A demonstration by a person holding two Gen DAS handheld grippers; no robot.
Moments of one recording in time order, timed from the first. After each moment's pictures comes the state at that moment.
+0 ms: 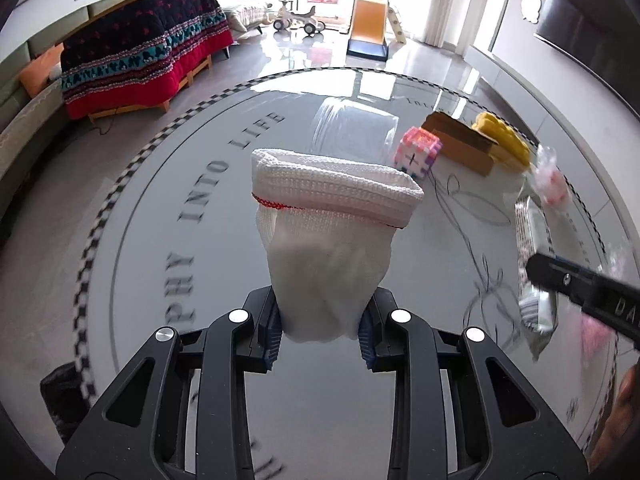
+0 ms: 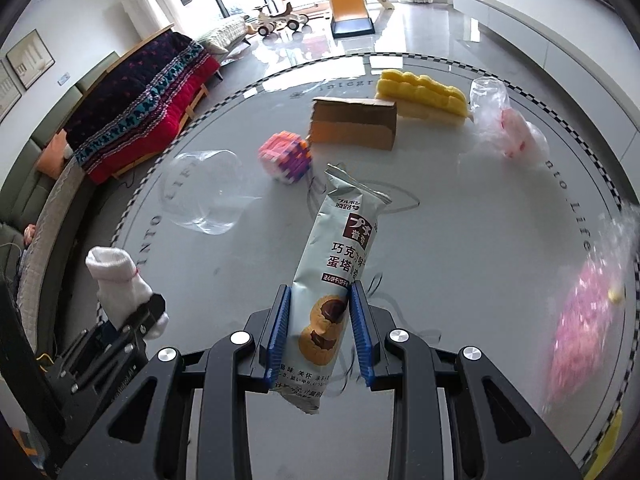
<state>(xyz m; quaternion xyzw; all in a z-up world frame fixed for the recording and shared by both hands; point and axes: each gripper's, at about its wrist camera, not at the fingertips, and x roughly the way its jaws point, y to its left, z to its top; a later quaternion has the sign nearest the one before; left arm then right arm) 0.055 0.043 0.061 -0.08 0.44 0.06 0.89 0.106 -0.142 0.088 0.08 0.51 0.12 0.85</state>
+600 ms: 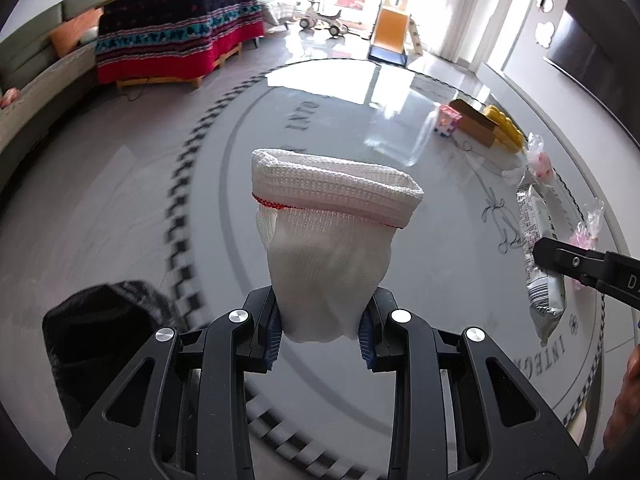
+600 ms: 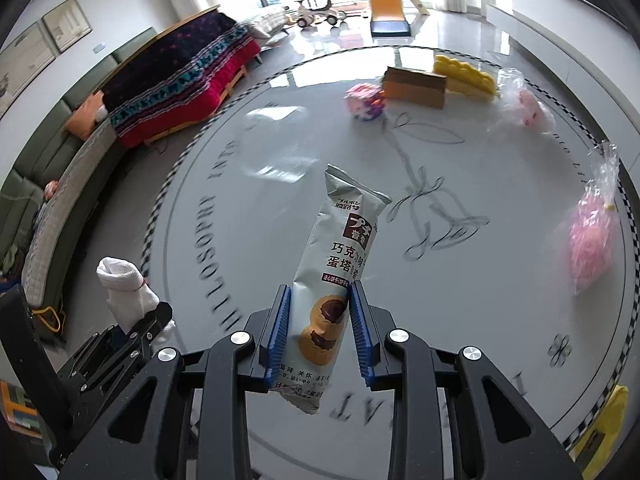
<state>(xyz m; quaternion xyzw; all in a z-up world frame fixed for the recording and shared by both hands) -0.089 0.104 0.056 -0.12 0.43 0.08 0.89 -0.013 -0.090 0.103 0.04 0.51 0.17 0.84</state>
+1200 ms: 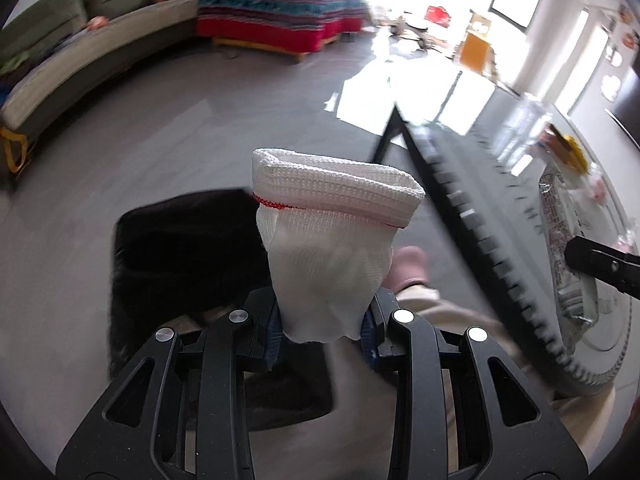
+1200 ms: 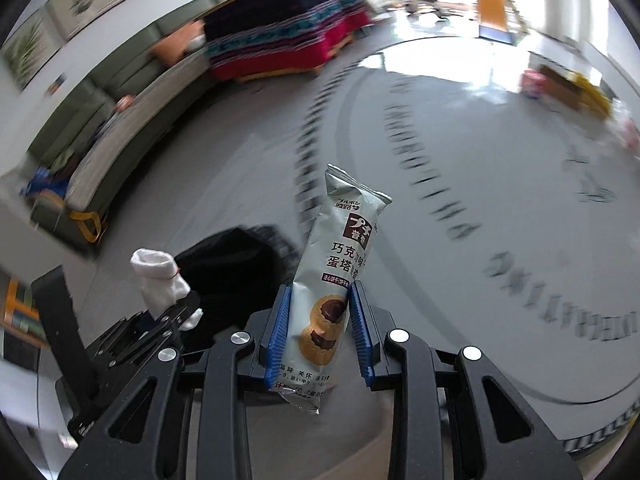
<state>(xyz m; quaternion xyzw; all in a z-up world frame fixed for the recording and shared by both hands) -0.267 0.228 0.012 -0.19 0.43 0.21 0.86 -0.158 0.055 0.083 -0.03 0.51 0.33 0.80</state>
